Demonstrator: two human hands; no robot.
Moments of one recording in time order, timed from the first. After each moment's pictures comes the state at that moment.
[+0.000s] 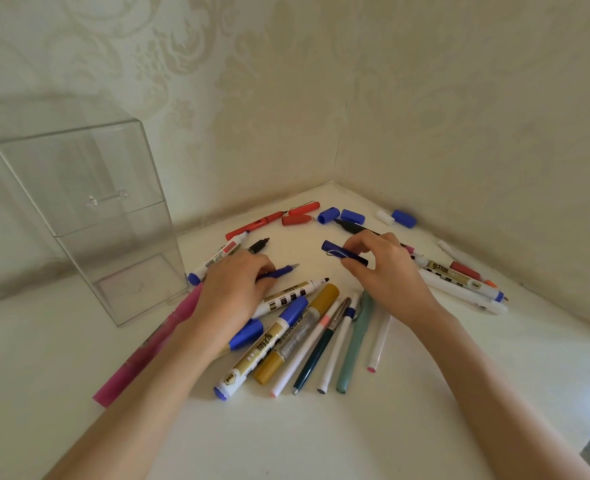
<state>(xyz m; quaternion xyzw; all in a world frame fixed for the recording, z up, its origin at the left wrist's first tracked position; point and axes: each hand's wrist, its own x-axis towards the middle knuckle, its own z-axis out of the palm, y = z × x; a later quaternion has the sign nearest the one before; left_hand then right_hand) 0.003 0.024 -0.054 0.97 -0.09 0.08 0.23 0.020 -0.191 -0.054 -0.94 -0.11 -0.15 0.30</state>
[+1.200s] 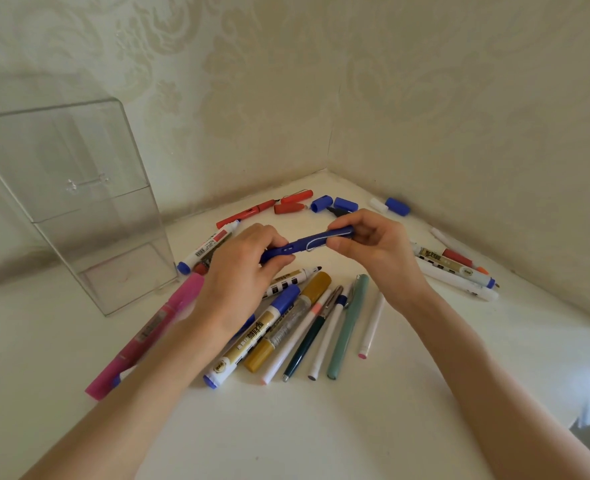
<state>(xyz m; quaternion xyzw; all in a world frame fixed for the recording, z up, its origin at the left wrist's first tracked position) -0.016 0.008 -0.047 0.89 -0.19 0.23 0.34 0.004 -0.183 -0.037 -0.75 -0.15 -0.07 0.64</state>
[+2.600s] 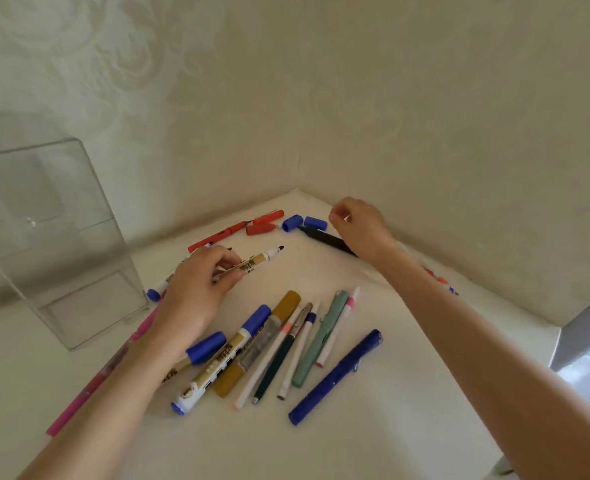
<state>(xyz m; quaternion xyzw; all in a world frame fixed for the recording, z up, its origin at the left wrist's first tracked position) 0.005 0.018 -0.051 0.91 -0.08 0.12 0.38 0.079 -0.221 -0.021 -0.94 0.00 -0.12 0.30</state>
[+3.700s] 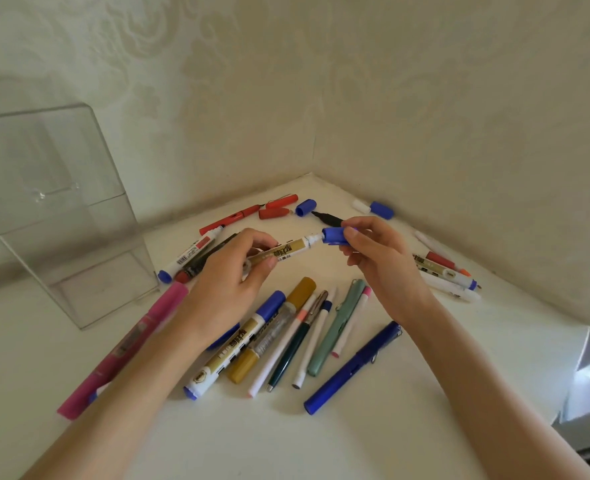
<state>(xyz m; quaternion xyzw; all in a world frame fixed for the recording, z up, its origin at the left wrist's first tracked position) -0.013 0.008 -0.052 0.85 -0.19 0.12 0.47 0.002 -0.203 -0.041 -0.68 -0.05 -0.03 0.73</state>
